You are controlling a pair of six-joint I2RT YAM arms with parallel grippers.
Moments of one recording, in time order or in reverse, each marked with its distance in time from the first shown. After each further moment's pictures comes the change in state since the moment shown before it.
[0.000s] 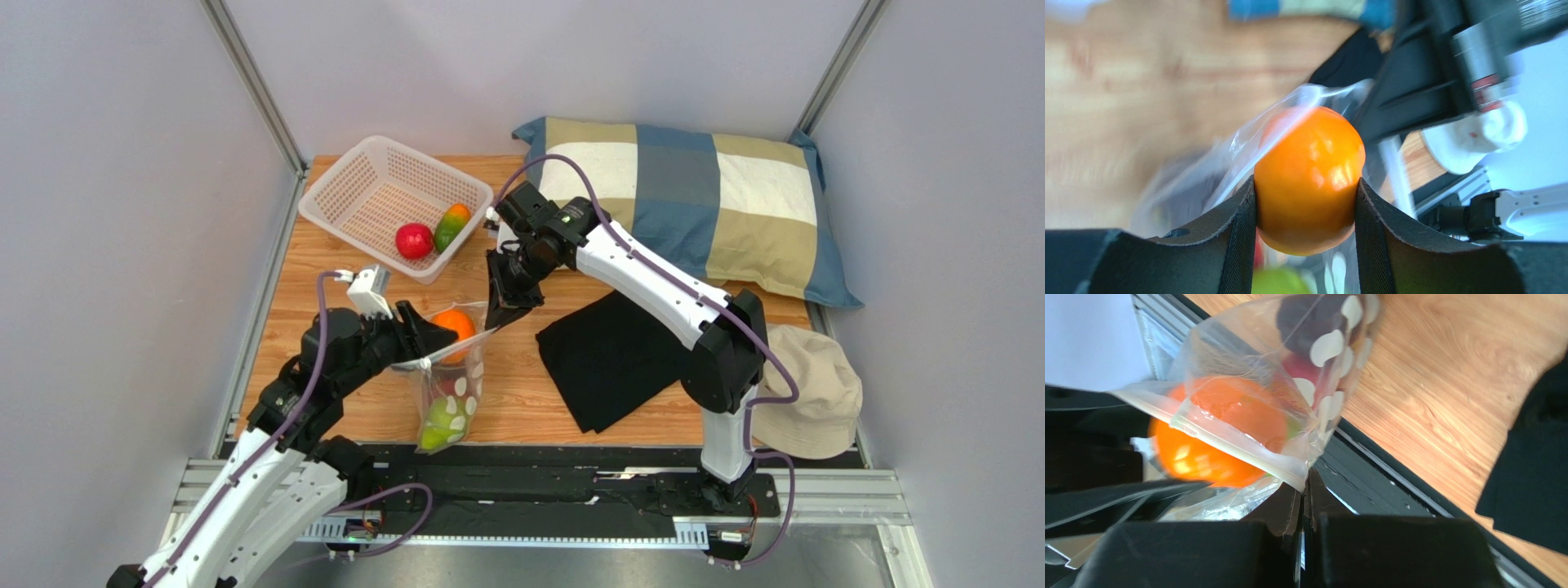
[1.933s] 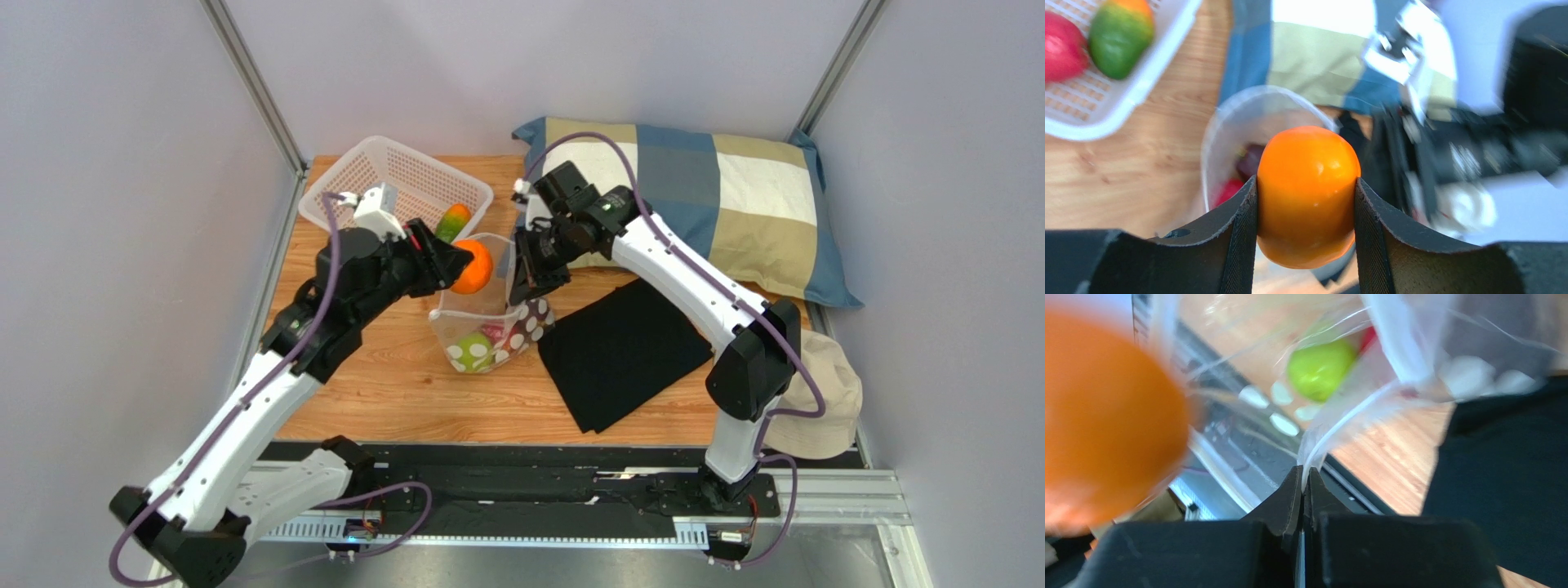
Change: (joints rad) left arm -0.039 0.424 0.397 0.126 -0.166 -0.018; right arm -0.062 -0.116 -0.076 0.061 0.010 -0.145
